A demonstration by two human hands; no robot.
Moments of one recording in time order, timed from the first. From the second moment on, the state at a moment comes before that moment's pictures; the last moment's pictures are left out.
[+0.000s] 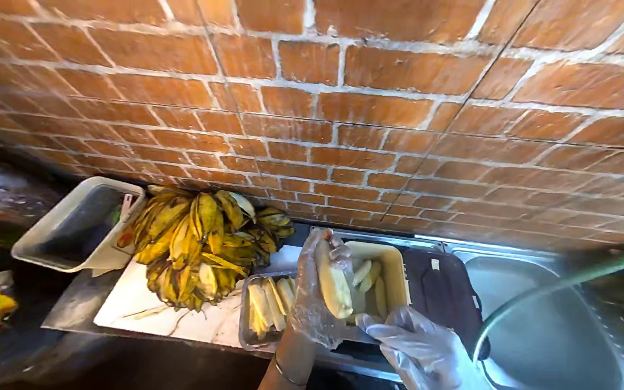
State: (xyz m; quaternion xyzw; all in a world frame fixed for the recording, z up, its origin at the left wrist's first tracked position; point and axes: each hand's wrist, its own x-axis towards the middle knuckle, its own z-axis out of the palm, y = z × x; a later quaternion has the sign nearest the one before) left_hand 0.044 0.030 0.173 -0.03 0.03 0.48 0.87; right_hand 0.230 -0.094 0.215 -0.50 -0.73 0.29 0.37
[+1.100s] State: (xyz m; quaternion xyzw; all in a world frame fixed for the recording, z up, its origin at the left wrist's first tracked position) left_hand 0.004 -0.002 0.225 0.01 -0.05 0.55 0.83; right_hand 0.163 -0.069 0.221 -0.48 -0.74 0.17 0.44
